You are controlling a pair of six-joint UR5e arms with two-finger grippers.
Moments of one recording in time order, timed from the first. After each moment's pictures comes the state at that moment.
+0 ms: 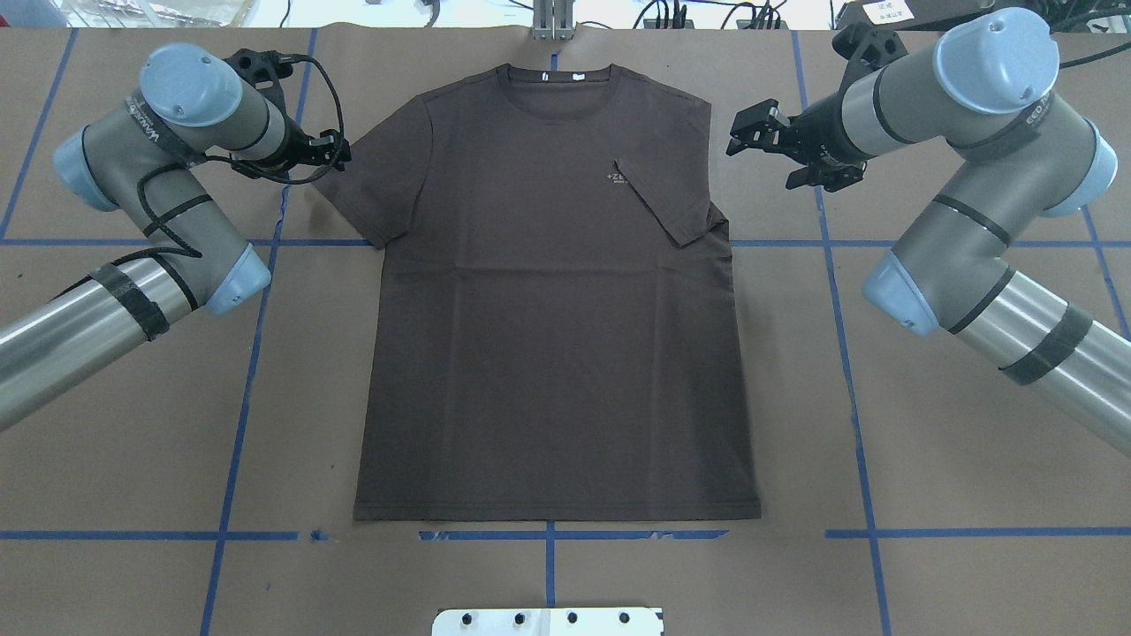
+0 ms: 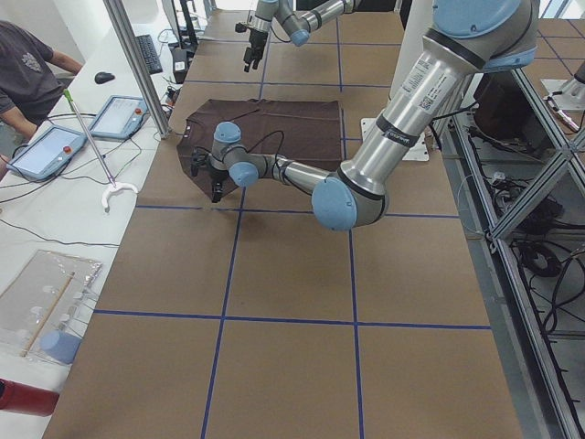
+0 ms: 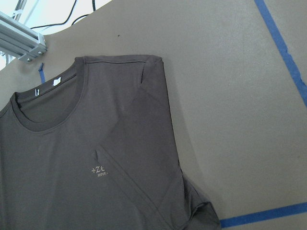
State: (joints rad) left arm -0.88 -2.20 -1.11 -2.21 -1.87 -1.15; right arm 0.91 -1.12 1.56 -0.95 2.06 1.44
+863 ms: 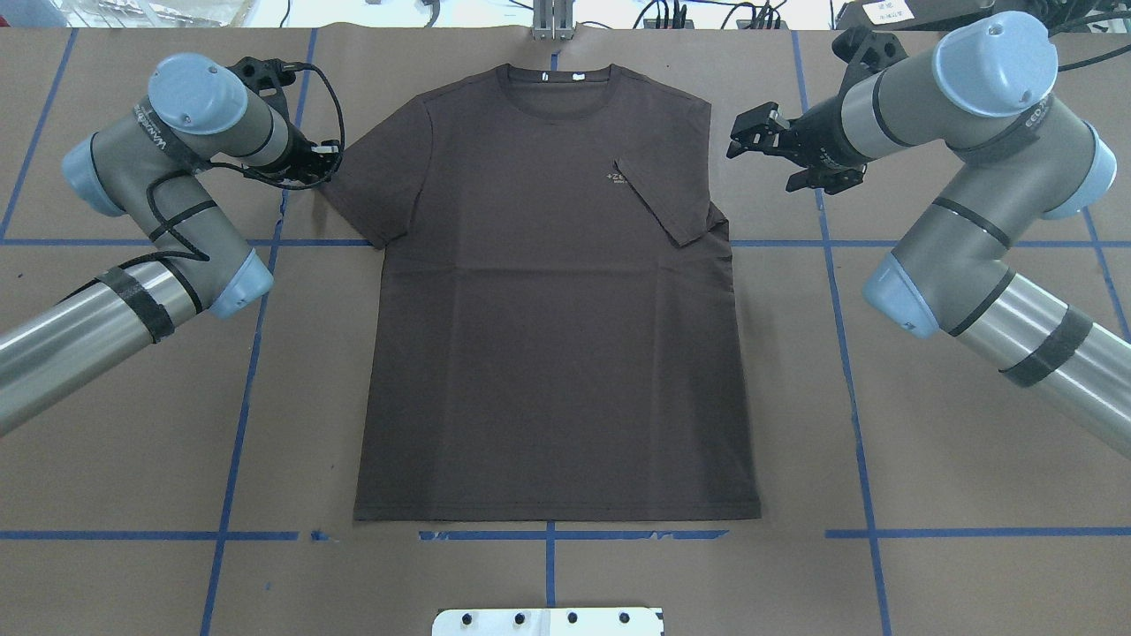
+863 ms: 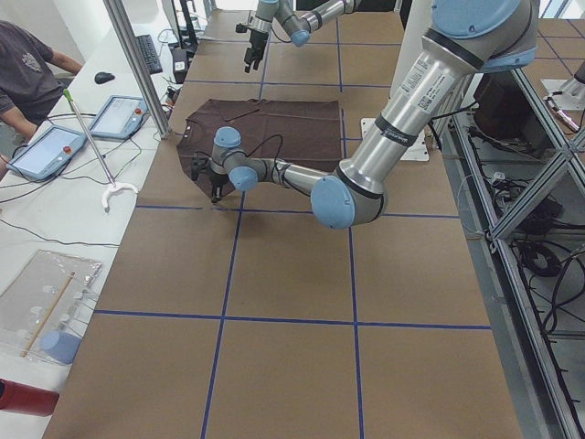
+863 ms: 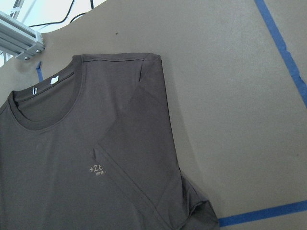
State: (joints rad) left arm -0.87 -2.21 -1.09 -2.22 -1.87 -1.16; right arm 0.91 -1.12 1.56 -0.95 2.06 1.44
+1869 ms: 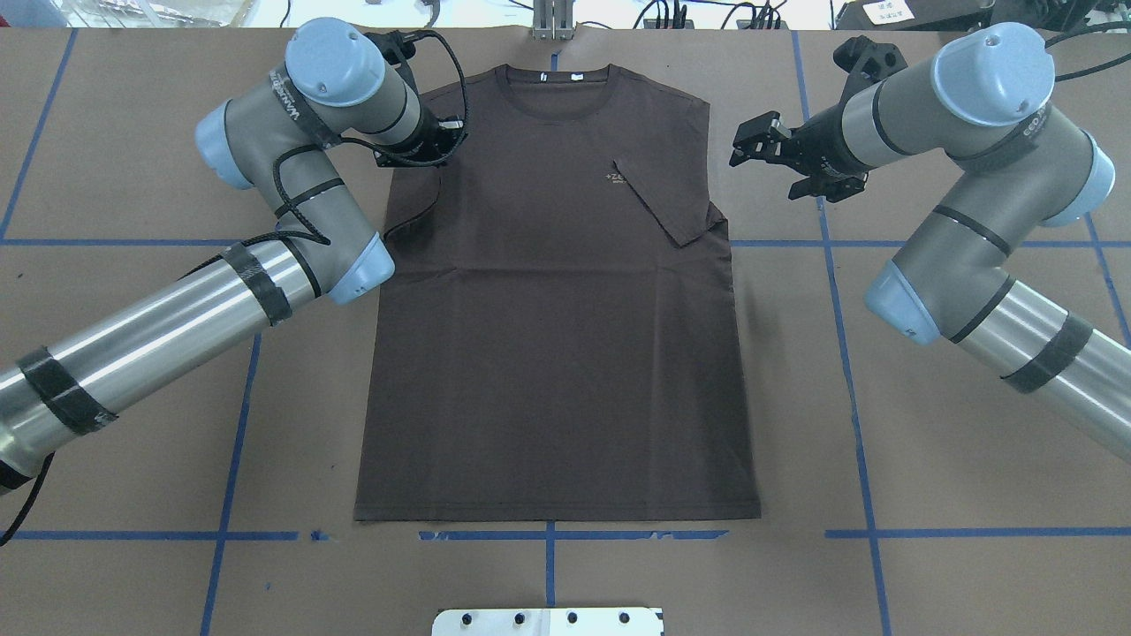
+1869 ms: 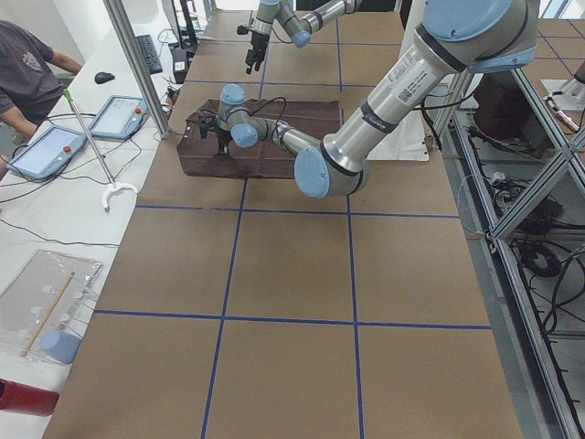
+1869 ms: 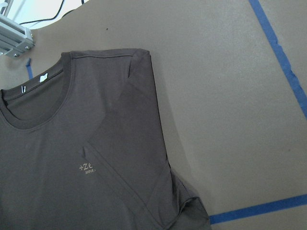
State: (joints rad) left arm -0.79 -2.44 -1.04 -2.17 -1.87 -1.37; right arm 0.89 -1.13 1.56 -0.95 2.05 1.44
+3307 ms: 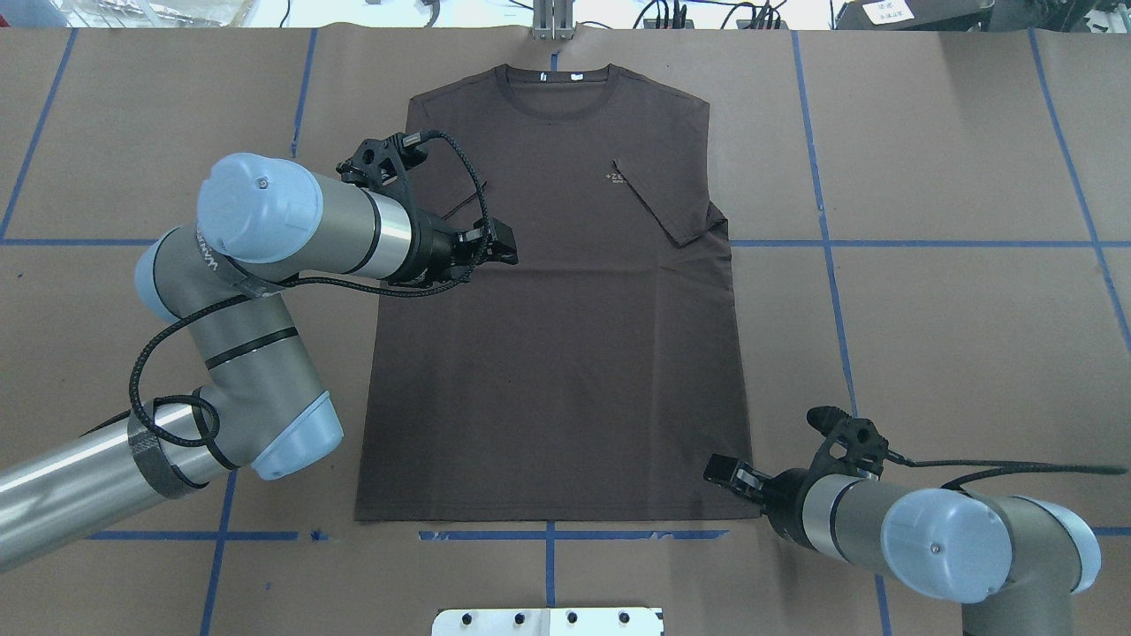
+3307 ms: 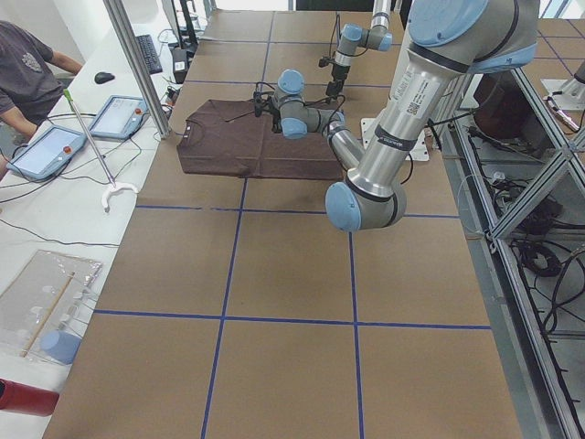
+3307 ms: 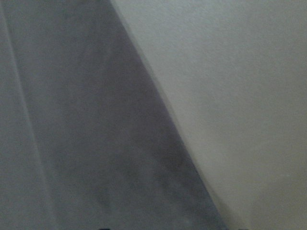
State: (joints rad) left arm -0.61 -2.14 -1.66 -2.20 -1.88 -1.51; right arm 0.14 -1.59 2.00 -0.95 1.46 1.97
